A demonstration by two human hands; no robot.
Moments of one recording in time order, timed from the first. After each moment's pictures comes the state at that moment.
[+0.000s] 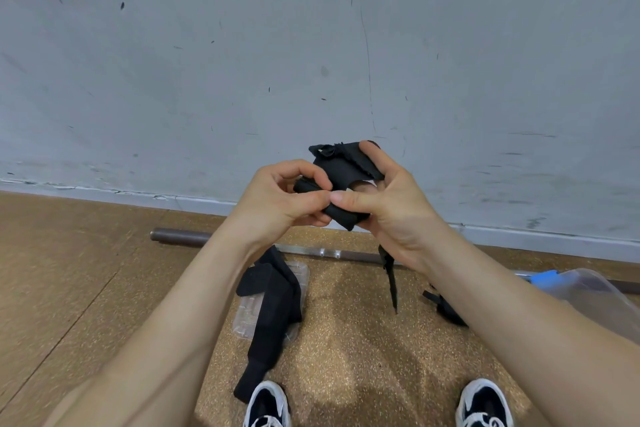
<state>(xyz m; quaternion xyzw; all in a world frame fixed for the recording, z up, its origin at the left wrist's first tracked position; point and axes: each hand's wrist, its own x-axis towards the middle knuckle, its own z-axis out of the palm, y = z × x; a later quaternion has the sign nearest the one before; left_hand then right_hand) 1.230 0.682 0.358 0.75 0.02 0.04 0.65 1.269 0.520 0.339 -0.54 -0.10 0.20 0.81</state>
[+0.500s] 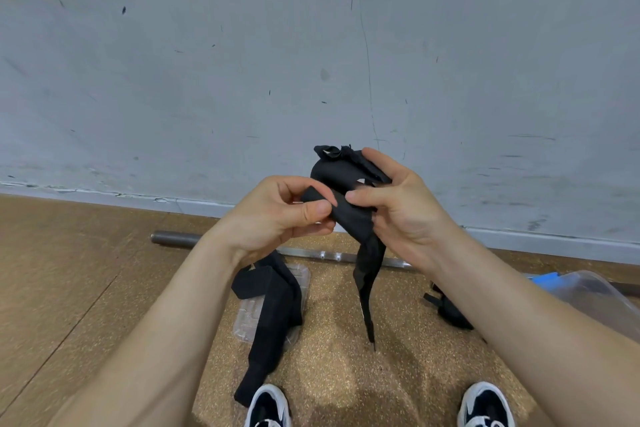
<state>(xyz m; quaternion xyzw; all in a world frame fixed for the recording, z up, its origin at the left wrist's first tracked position) 1.228 0.694 0.357 0.69 -0.06 -0.11 0.72 1.280 0.515 0.336 -0.49 -0.06 0.21 0.84</state>
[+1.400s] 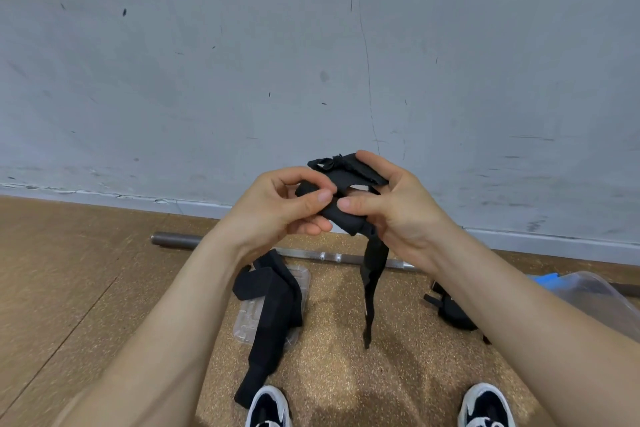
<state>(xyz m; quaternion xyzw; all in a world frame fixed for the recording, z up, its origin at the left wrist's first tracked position) 1.227 0.690 0.362 0.71 -0.01 -0.04 0.70 1.276 0.513 0.340 -0.55 -0.10 0.21 0.80</state>
